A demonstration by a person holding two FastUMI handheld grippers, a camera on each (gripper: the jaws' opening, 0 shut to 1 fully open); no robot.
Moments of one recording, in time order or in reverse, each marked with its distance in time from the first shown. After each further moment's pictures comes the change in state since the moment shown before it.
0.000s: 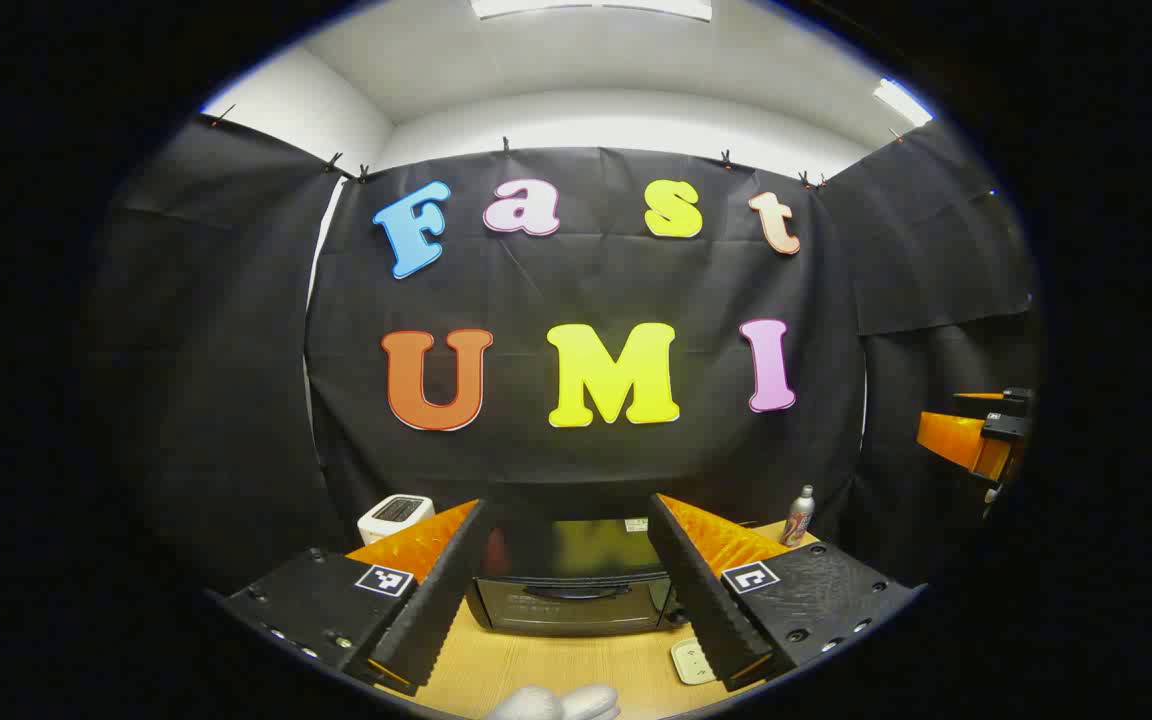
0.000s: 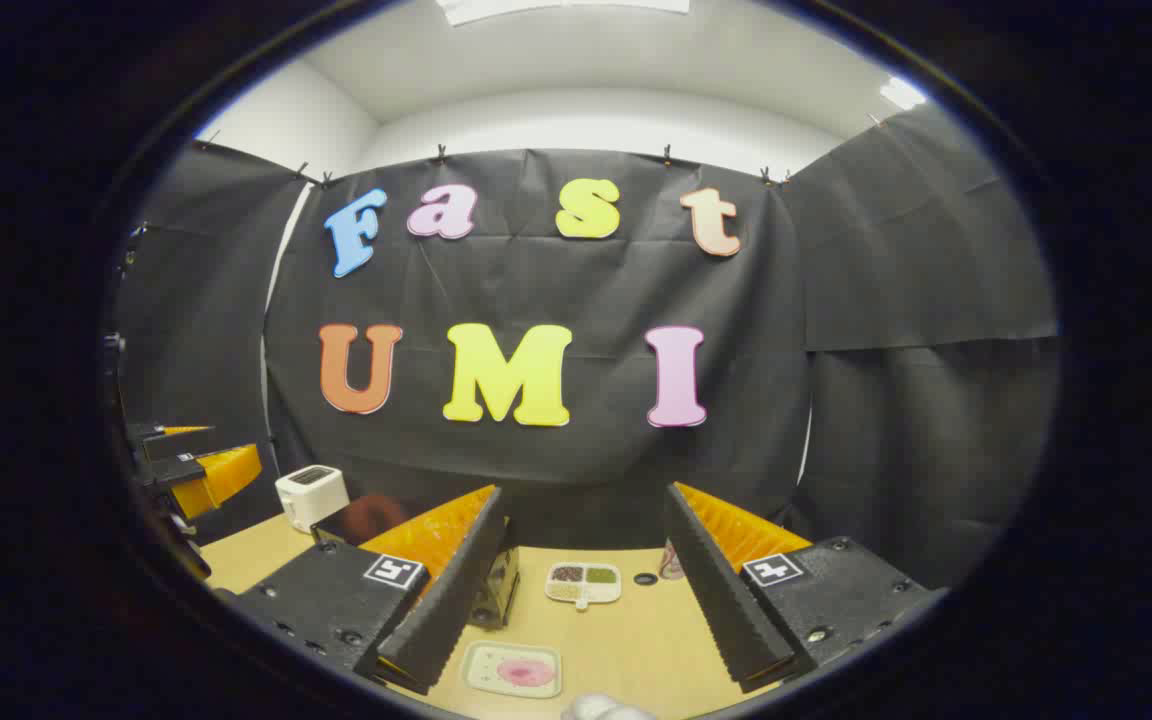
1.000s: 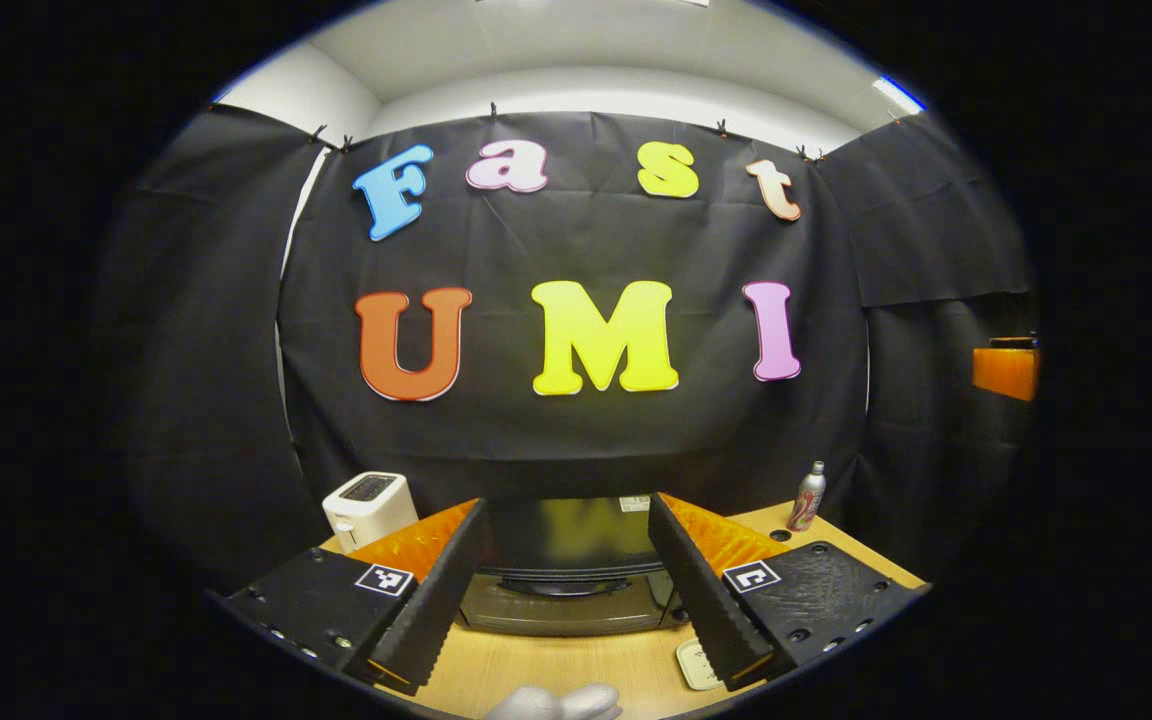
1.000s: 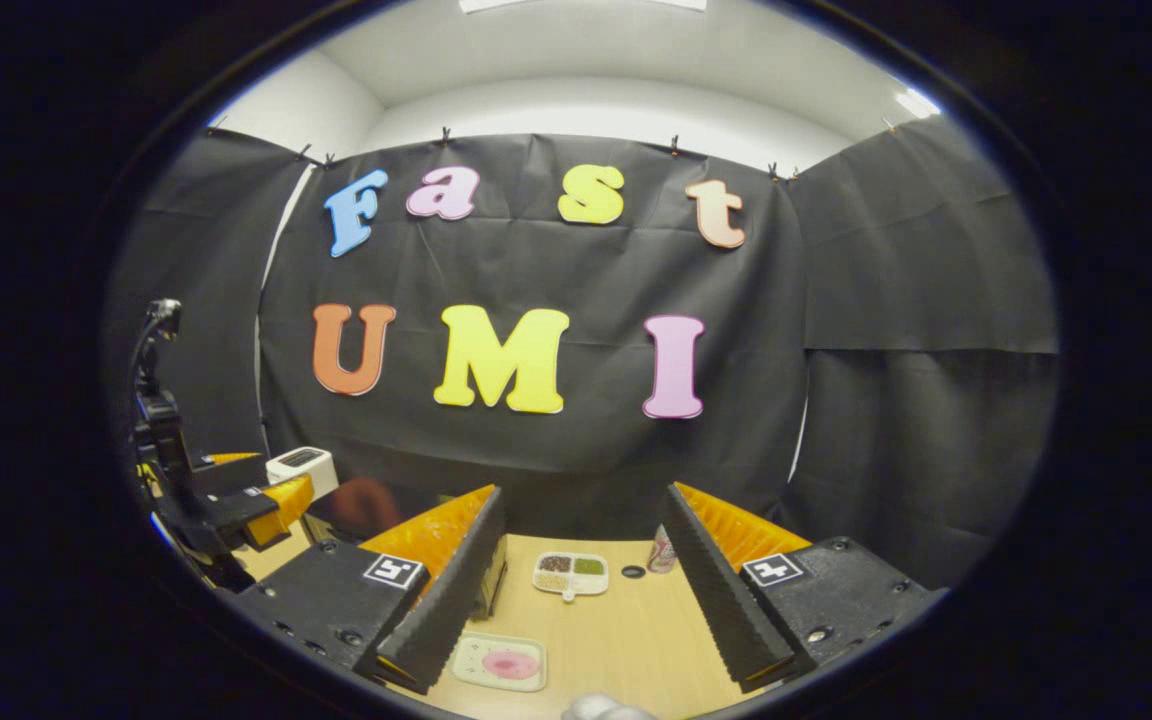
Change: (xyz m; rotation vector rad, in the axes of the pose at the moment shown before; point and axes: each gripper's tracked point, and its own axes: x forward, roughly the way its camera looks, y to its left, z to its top) left arm 0.073 -0.016 -0.080 -0.017 0.091 -0.041; right arm 0.007 -0.006 -0.009 -0.042 0.051 -0.025
